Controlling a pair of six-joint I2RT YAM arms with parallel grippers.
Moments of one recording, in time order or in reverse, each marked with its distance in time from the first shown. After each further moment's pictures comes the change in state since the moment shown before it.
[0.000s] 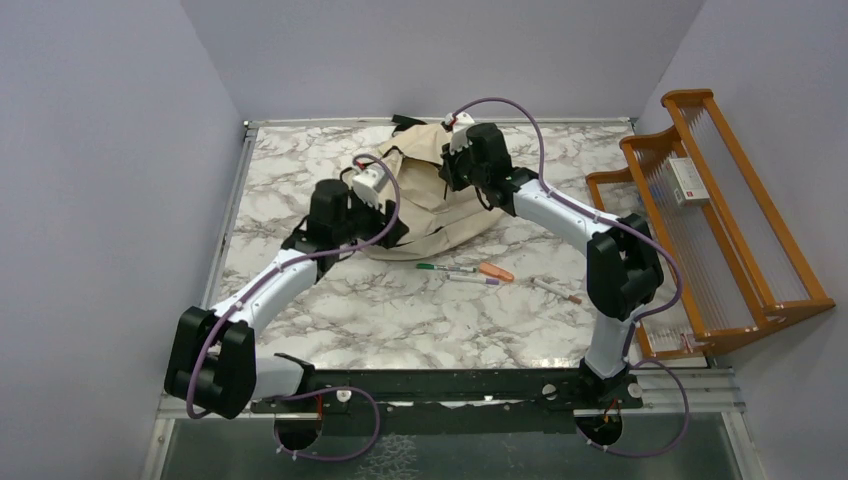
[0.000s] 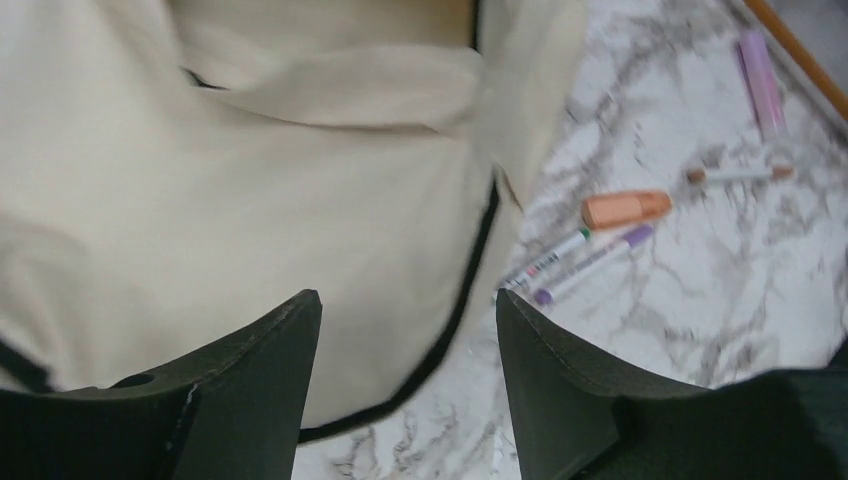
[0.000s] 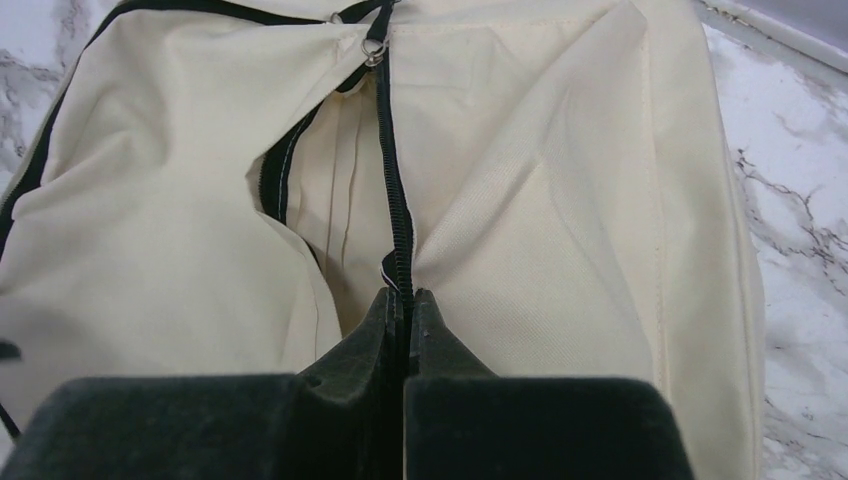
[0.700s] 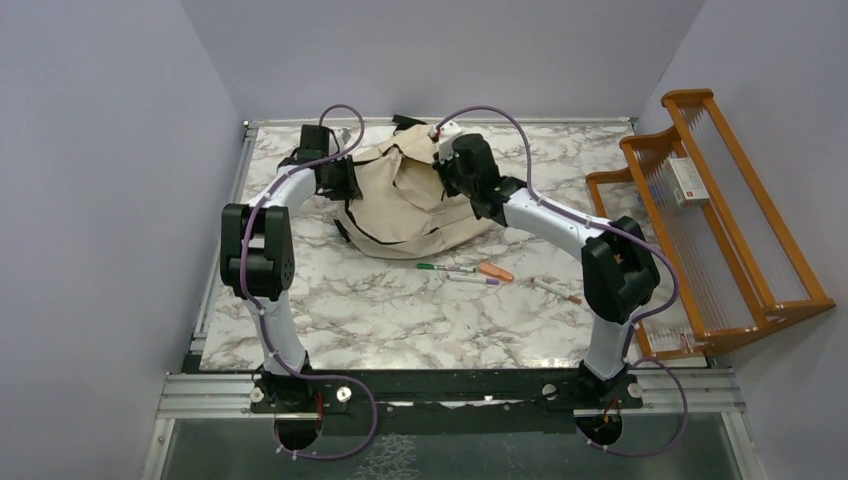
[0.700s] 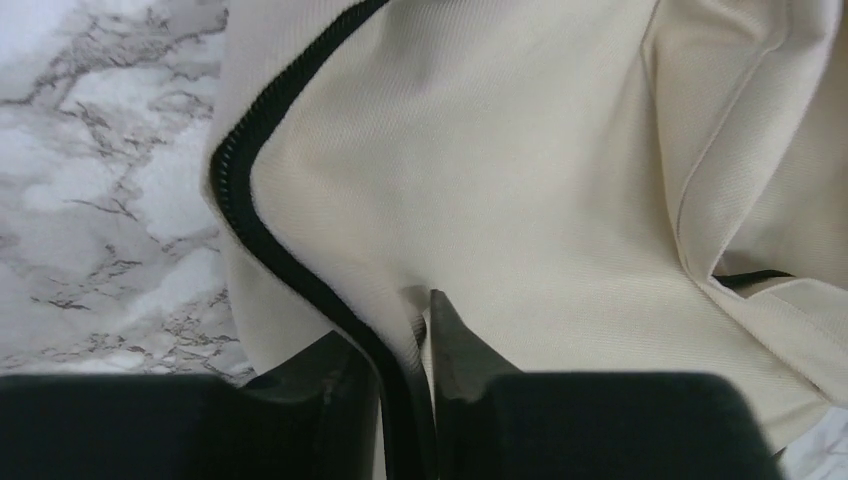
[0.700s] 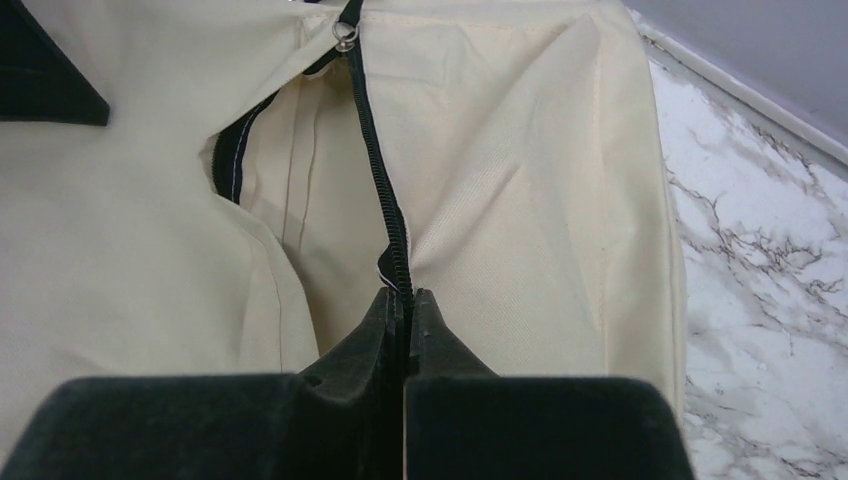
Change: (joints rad) left arm 0.214 0.674 0.615 -0.449 -0.080 -0.052; right arm 0.085 -0.004 -0.036 0.042 0.206 -0.126
